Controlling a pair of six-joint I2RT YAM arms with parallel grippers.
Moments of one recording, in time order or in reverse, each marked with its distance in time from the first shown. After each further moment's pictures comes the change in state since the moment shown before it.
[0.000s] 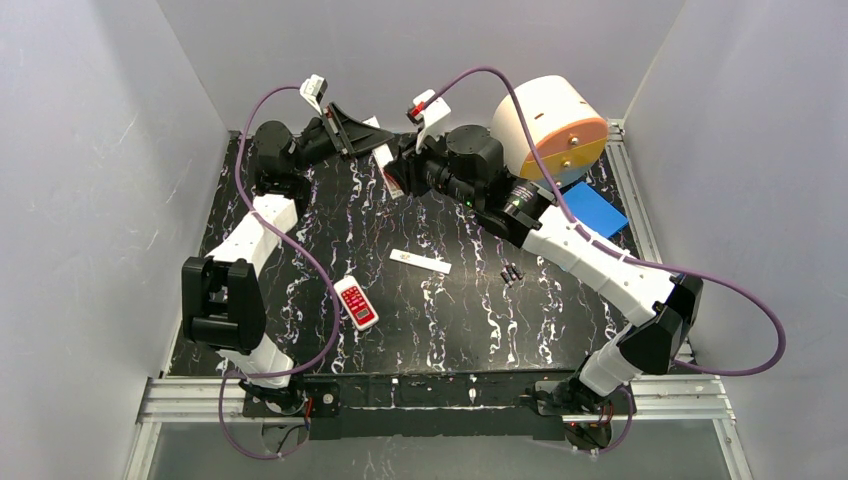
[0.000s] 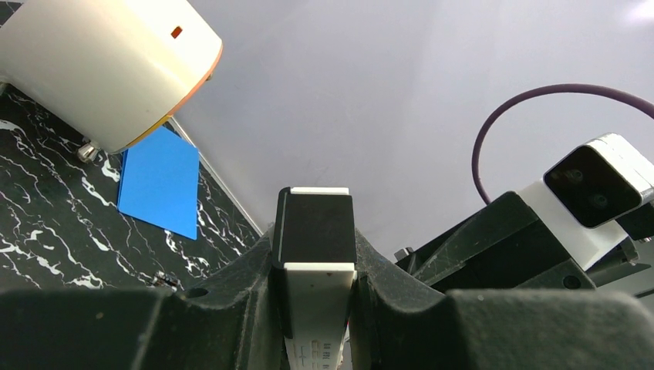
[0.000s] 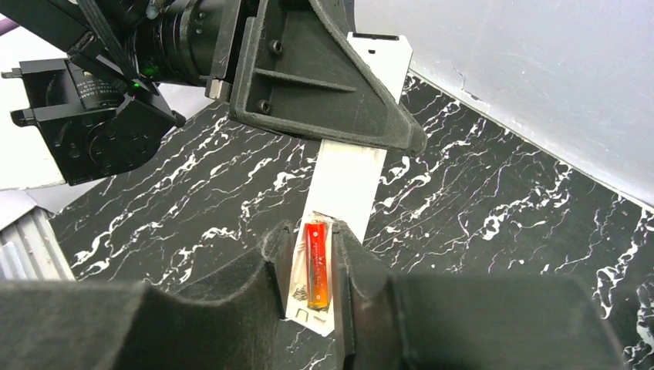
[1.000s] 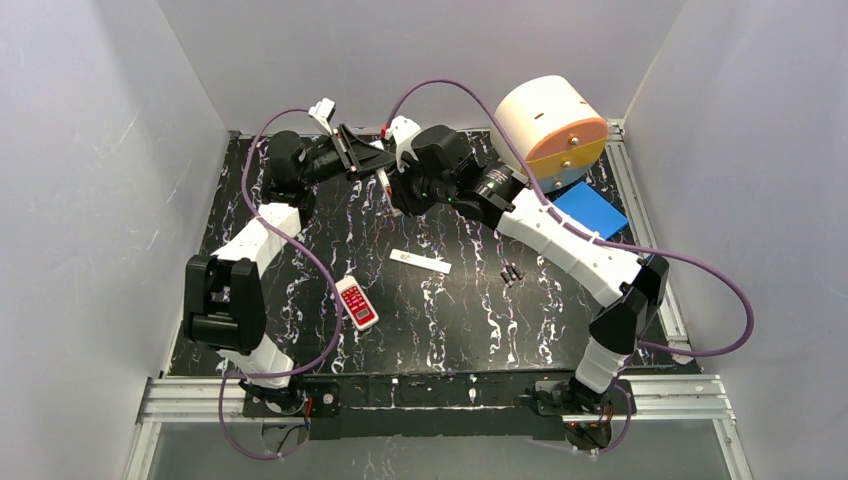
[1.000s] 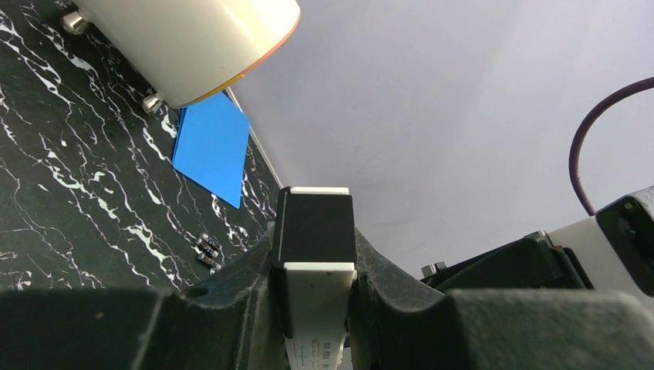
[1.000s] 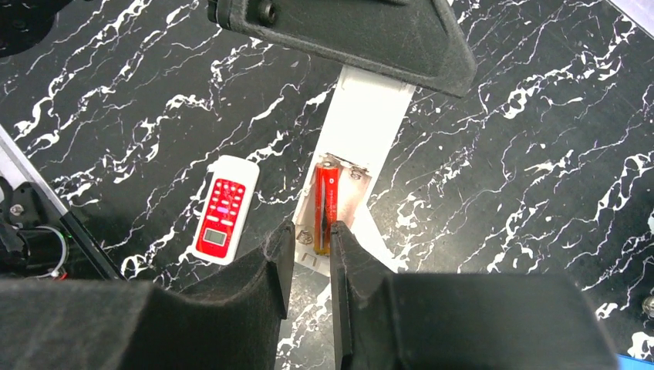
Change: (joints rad) left arm -0.009 -0.001 -0.102 -0.173 -0.043 0.175; right arm 0.003 0.168 0.206 -0.449 -0.043 -0.033
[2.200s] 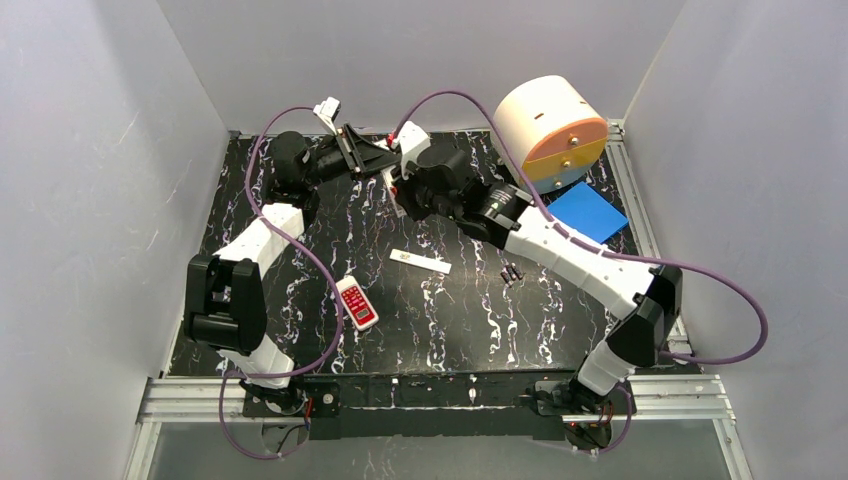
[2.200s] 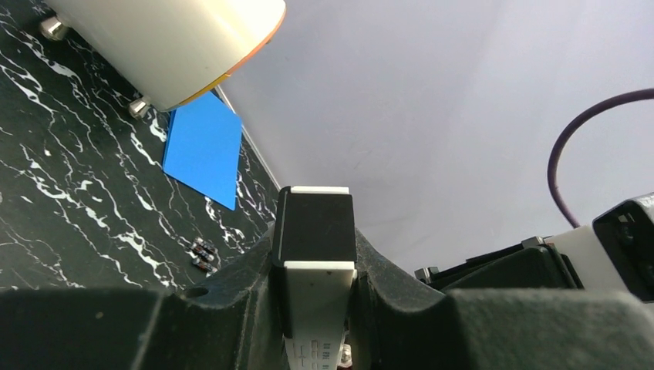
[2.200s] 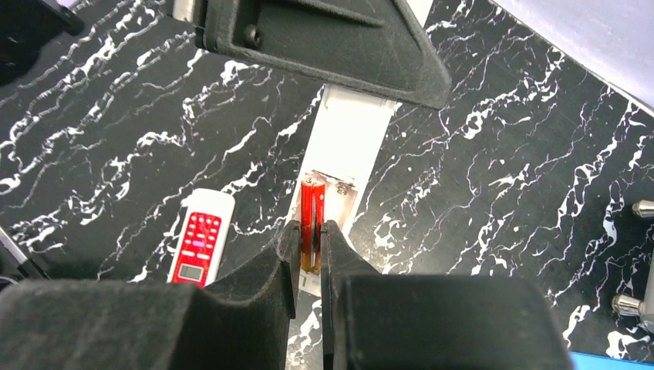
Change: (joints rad) left arm -0.024 0.000 0.000 0.040 0.002 0.011; right arm 0.039 -0.080 -0.170 0.179 0.153 -0.013
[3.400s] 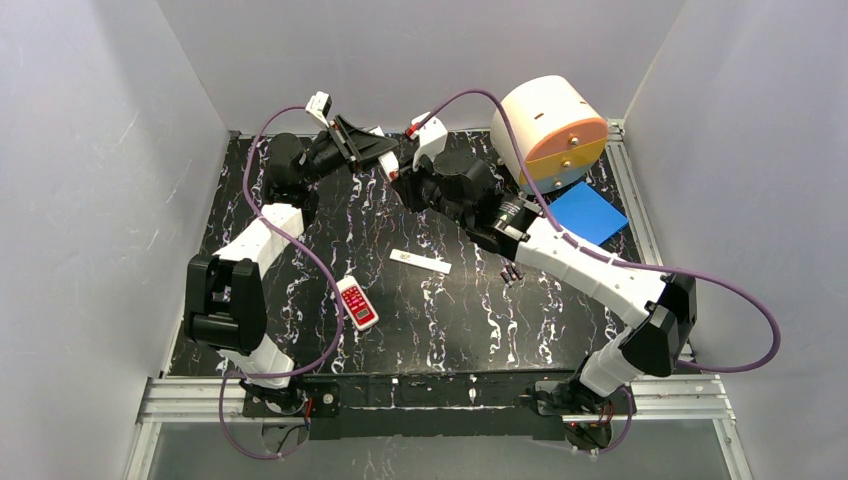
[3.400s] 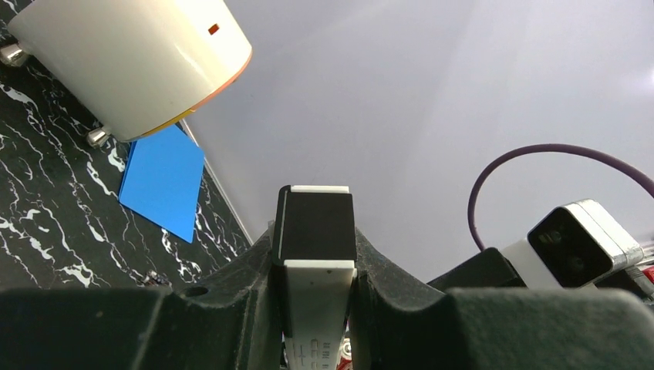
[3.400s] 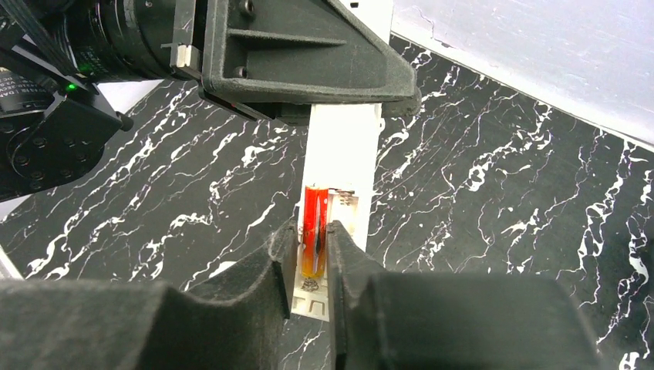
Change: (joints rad) left arm -0.002 0.000 -0.002 0.135 -0.078 -0.216; right arm 0.000 -0.098 -0.163 0.299 0.054 0.088
